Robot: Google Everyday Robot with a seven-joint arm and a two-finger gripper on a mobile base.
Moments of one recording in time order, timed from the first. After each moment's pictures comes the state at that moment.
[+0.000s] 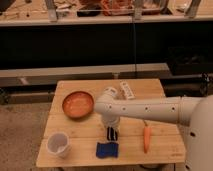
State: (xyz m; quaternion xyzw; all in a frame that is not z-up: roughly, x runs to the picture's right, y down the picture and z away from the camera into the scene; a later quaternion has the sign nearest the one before) arm 0.040 0.233 0.796 -0.32 -0.17 -0.56 0.75
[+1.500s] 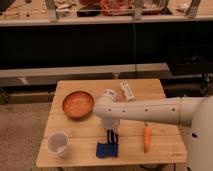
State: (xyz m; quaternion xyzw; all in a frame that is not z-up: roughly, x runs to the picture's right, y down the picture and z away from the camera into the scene) arm 0.039 0.242 0.787 -0.32 -0.17 -0.58 0.73
